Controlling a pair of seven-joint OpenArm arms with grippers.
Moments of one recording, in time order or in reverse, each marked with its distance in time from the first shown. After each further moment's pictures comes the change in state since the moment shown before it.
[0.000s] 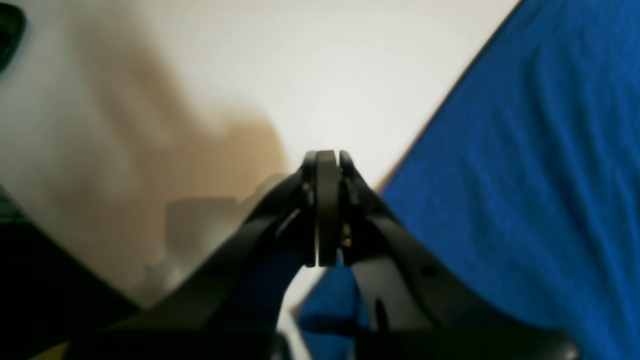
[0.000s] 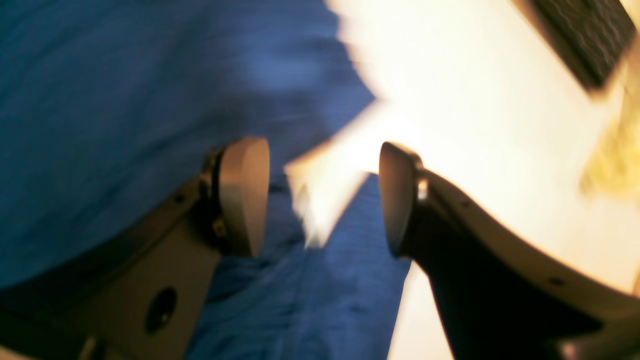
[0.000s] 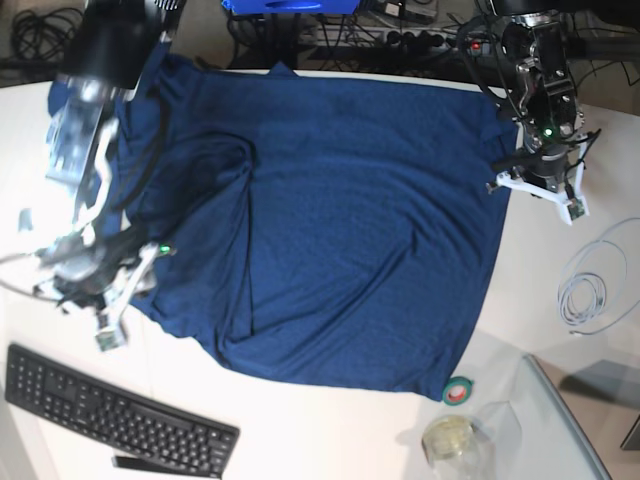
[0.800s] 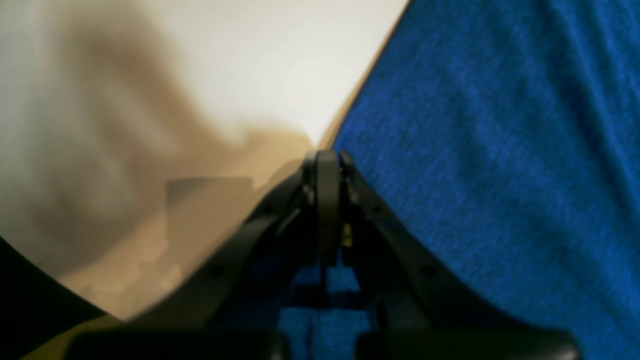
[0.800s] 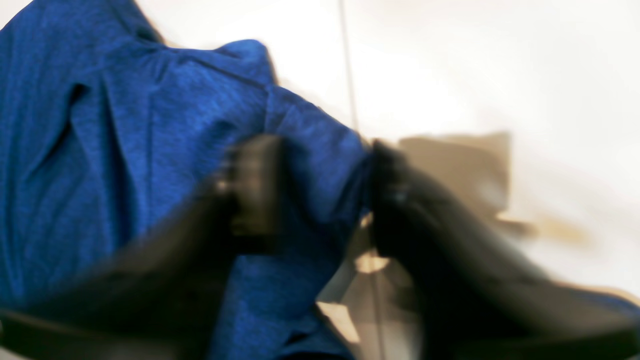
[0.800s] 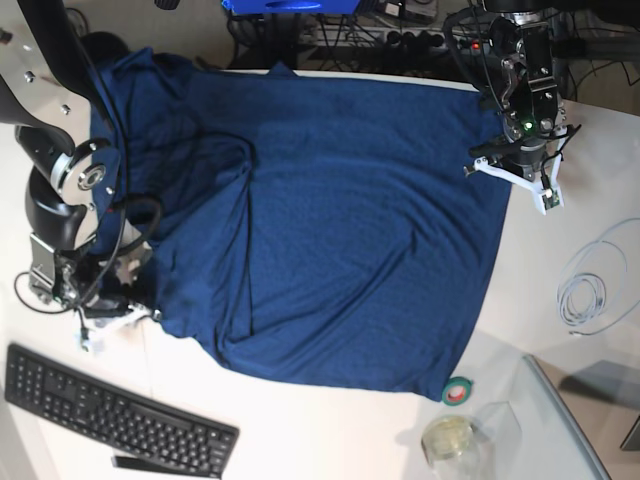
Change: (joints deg) left arm 0.6 0.1 3.0 -3.9 0.0 -0.2 -0.4; right arm 27.3 10.6 23.5 -67.3 0.2 -10.6 23.4
